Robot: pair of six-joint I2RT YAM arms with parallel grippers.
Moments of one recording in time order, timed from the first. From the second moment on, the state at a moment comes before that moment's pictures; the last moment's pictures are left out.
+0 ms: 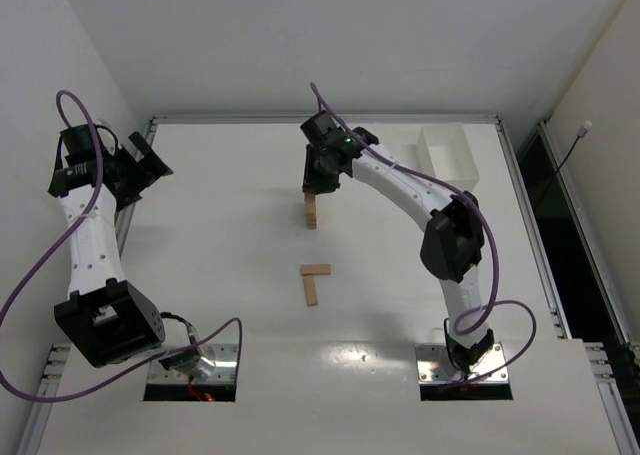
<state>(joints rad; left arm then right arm) 0.43 1.34 1.37 -0.82 0.25 -0.36 0.68 2.09 1.95 -0.85 0.07 0.71</state>
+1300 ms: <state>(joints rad) 0.43 1.37 1.37 -0.80 0.26 -0.36 0.66 2.24 2.01 -0.81 0.11 0.63</state>
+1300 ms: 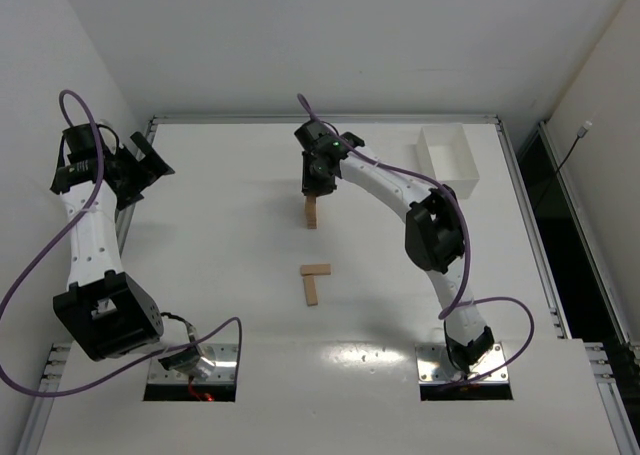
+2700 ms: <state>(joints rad) 0.43 1.41 1.37 -0.80 0.28 -0.36 0.69 2.26 2.01 -0.81 0.12 0.62</state>
